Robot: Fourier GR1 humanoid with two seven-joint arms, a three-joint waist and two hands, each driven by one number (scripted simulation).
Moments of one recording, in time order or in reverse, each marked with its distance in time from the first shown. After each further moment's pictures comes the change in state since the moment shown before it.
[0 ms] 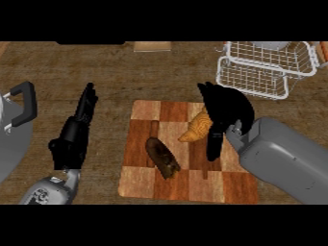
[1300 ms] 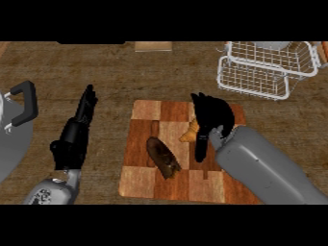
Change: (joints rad) left arm 0.027 -0.067 0.074 0.029 -0.062 -0.080 -0.035; right arm 0.141 0.225 -0.132 0.189 0.248 0.055 -0.091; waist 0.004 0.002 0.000
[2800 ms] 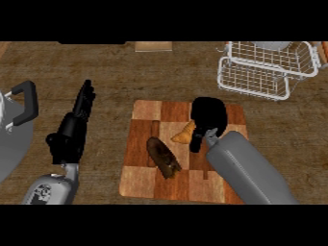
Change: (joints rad) left arm -0.018 -0.072 0.111 0.007 -0.077 -0.104 0.018; right arm 0.086 0.164 -0.158 0.199 0.482 -0.082 -0.235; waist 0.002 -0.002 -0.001
